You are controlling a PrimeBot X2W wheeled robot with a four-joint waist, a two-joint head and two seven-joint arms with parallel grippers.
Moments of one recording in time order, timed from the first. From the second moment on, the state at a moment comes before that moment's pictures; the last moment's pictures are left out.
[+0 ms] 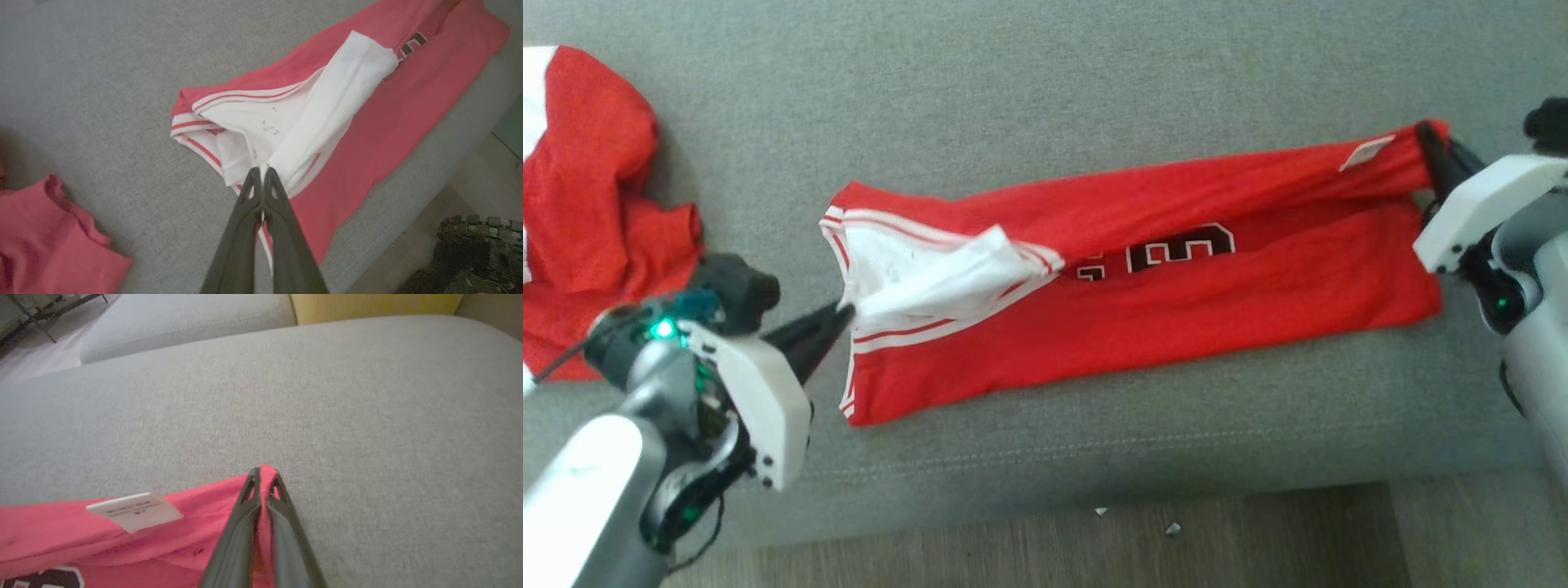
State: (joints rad) left arm -0.29 0.58 -0.46 -0.07 -0.55 -0.12 0.43; right arm -0.83 -0.44 0.48 1.04 0.58 0.12 0.03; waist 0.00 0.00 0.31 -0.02
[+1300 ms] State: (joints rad) left arm -0.22 0.30 -0.31 0.03 -0.66 0.09 -0.05; right arm -0.50 -0.32 0.14 0.57 0.53 0.12 0.07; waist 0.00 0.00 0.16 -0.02
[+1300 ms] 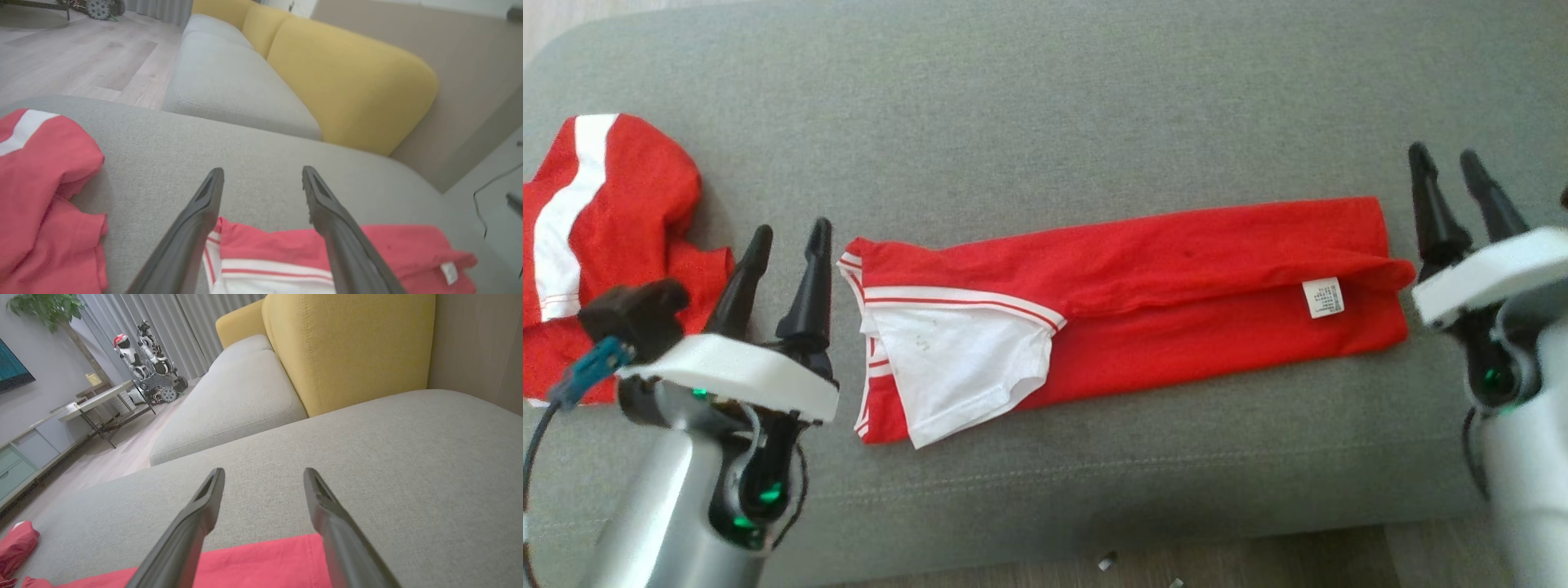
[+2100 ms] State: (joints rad) left arm -0.13 0.09 -0.18 0.23 -0.54 -0.03 -0.25; right arm -0.27 -0.11 -0.11 0.44 0.32 0.12 0.00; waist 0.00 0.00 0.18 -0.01
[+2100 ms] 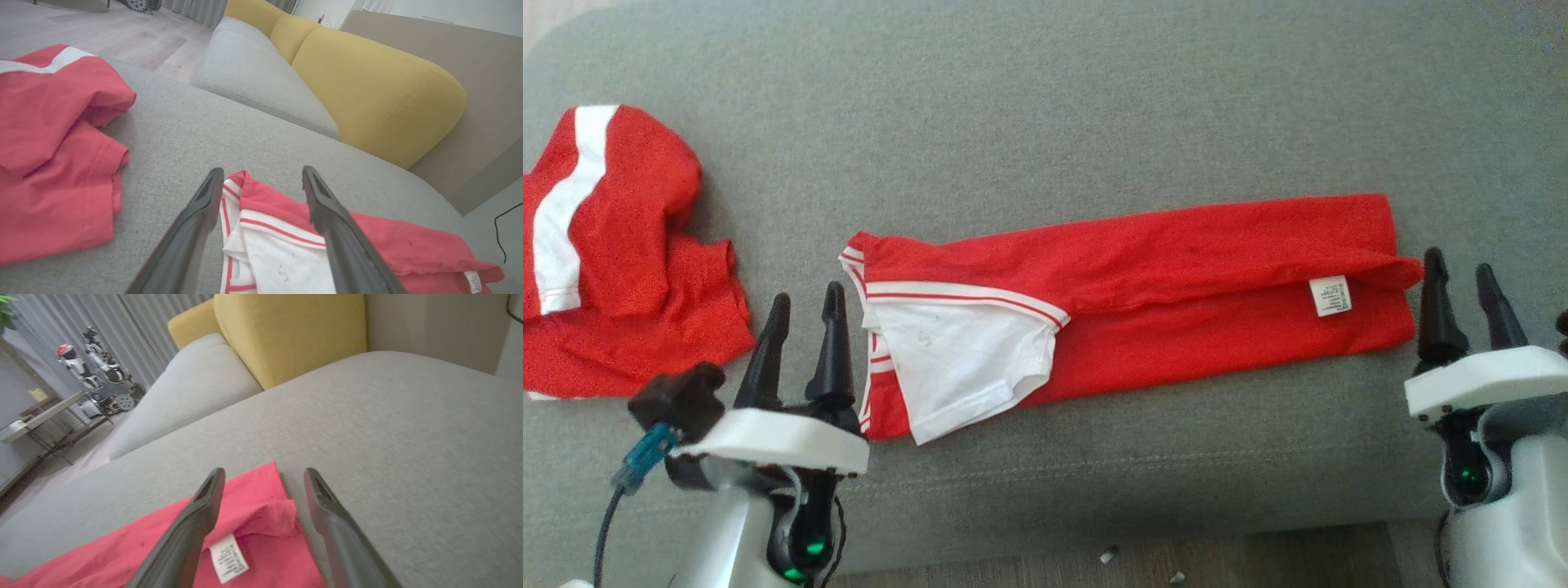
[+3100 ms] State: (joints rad) left arm -0.20 0.05 -0.15 0.25 -0.42 -0.09 -0.25; right arm -0.54 -0.08 -0.33 0.90 0.09 0.12 0.04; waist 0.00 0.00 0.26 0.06
